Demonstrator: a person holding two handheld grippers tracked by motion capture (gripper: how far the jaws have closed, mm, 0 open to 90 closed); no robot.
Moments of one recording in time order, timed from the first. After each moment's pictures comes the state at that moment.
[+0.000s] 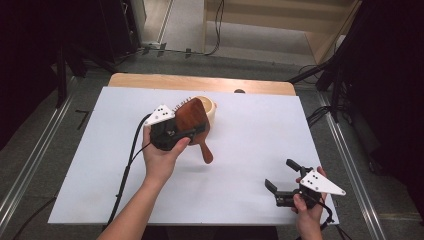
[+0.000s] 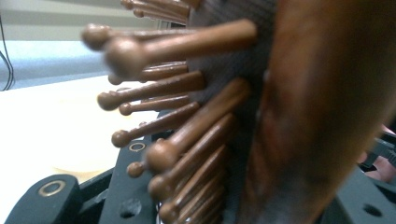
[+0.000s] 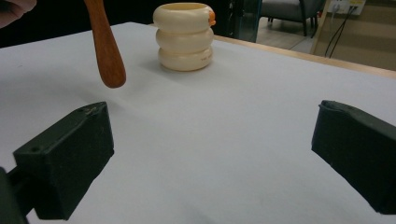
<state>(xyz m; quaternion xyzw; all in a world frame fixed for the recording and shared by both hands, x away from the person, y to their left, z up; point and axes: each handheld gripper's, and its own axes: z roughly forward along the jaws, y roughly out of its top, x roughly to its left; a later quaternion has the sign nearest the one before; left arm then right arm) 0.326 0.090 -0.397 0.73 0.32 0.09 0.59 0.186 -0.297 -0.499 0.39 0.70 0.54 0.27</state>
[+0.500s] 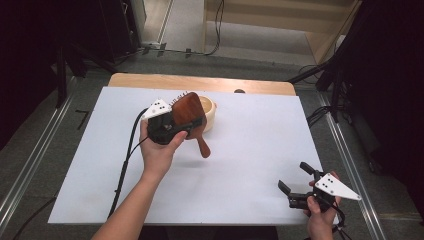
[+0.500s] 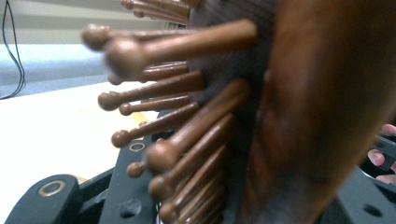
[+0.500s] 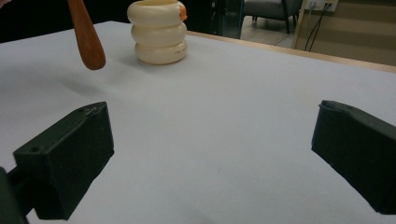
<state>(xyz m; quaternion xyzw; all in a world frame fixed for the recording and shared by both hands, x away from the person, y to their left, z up) 0.339 0.096 -0.391 0.73 0.33 0.10 0.59 0.177 -0.330 -0.504 0.42 0.68 0.53 0.28</state>
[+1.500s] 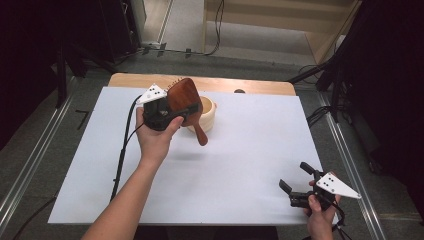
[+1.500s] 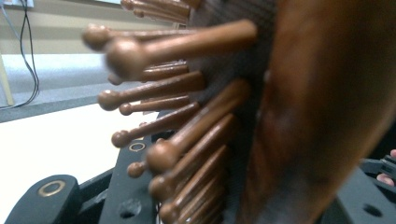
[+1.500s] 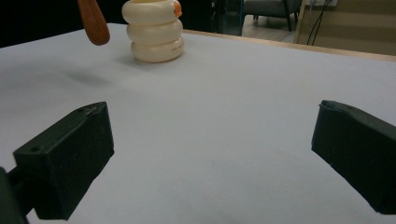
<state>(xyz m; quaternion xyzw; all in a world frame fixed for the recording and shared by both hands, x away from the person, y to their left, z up) 0.363 0.102 -0.371 0.72 0.34 0.11 0.60 0.182 -0.337 -0.514 0.42 0.68 0.54 0.27</state>
